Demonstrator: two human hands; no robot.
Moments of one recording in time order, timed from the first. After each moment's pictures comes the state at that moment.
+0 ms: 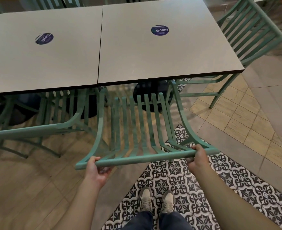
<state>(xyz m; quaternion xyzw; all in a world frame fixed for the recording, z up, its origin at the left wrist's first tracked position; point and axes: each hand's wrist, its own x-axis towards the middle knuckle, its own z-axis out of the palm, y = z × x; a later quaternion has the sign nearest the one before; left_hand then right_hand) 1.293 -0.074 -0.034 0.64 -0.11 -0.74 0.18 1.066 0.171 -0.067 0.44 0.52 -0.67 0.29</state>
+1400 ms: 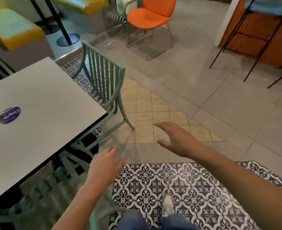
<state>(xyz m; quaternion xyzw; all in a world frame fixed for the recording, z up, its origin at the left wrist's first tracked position) 0.804 0.240 0.061 -0.02 -0.99 -0.08 -0.10 0.746 0.497 0.088 -0.17 0.95 -0.25 0.13</state>
